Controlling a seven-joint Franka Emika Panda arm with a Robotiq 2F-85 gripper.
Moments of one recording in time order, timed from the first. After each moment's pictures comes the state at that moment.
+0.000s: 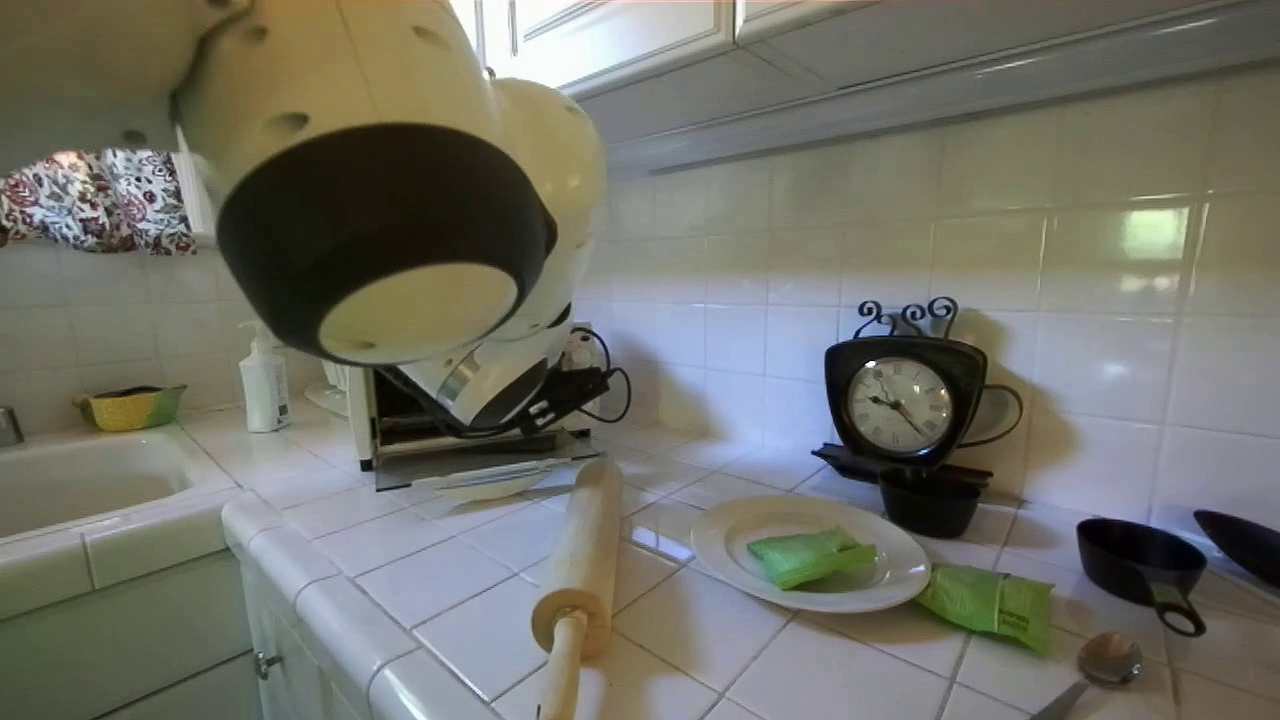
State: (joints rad) arm -0.74 1.23 1.11 -1.86 -0.51 3.25 -1.27
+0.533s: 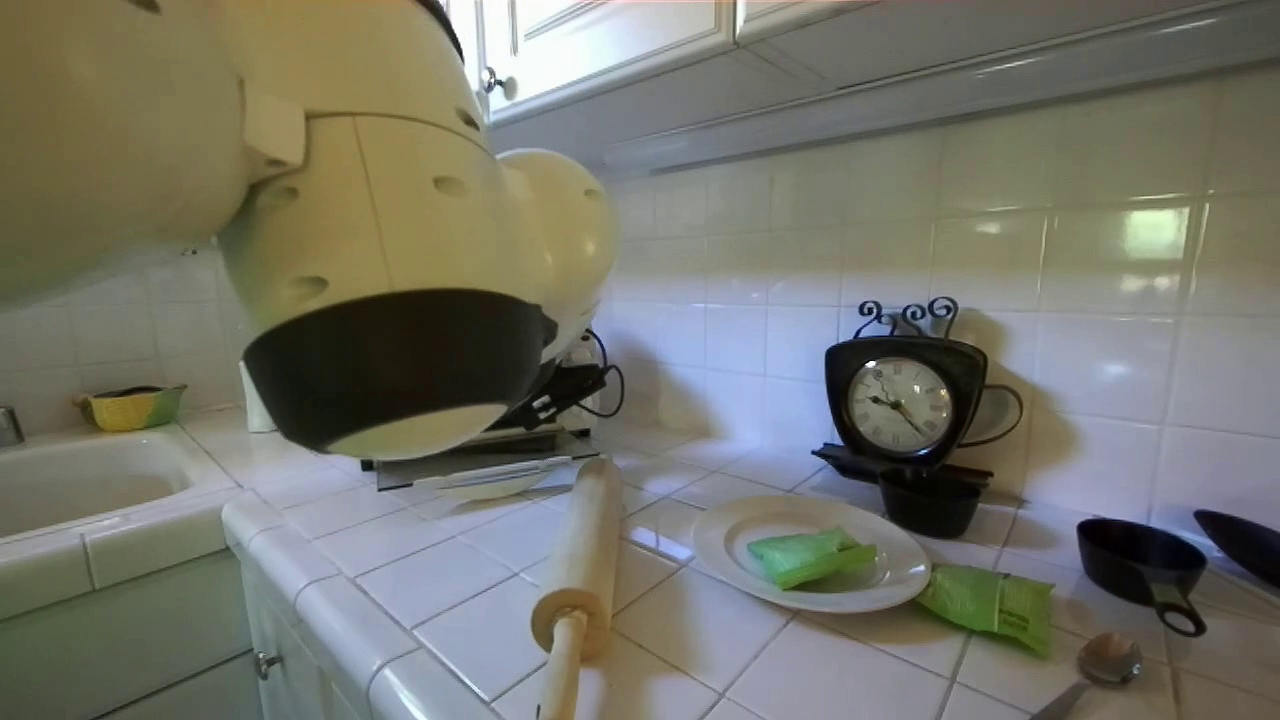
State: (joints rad) arm -0.73 1.37 1.21 -1.76 -0.50 3.09 -1.38
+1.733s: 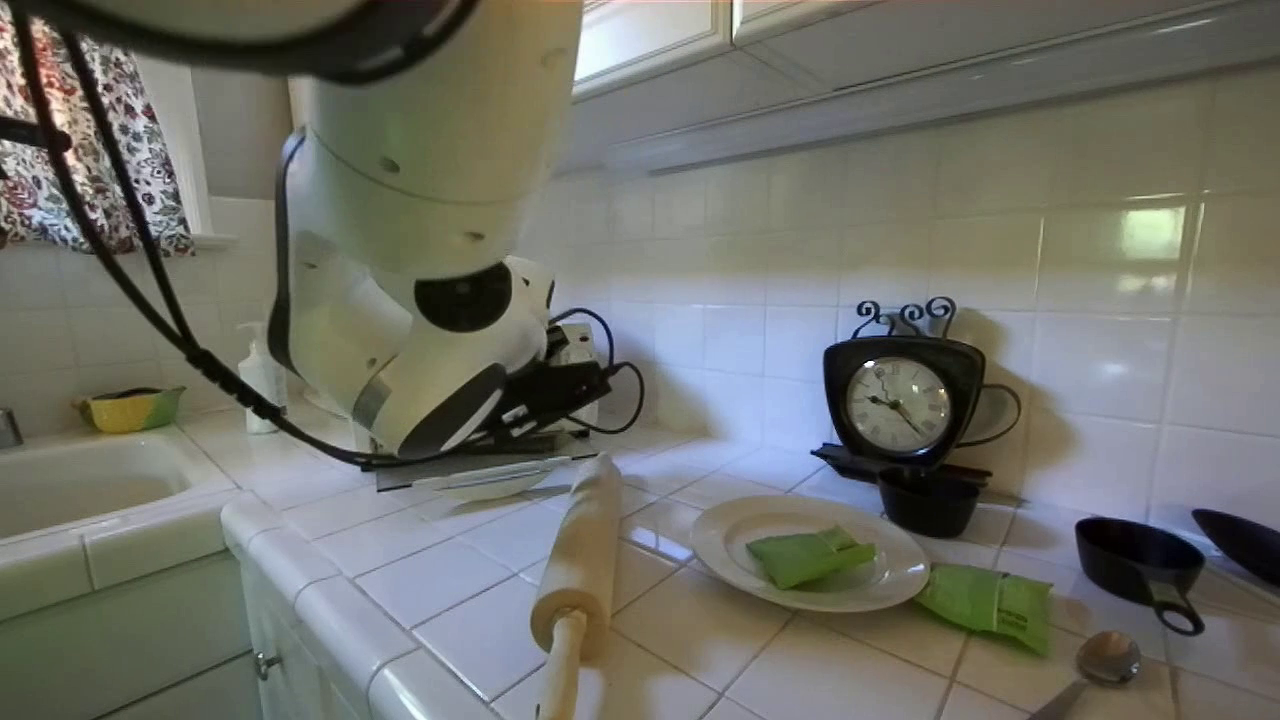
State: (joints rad) arm -1.06 0.98 1.12 -2.36 -0.48 3.66 -1.18
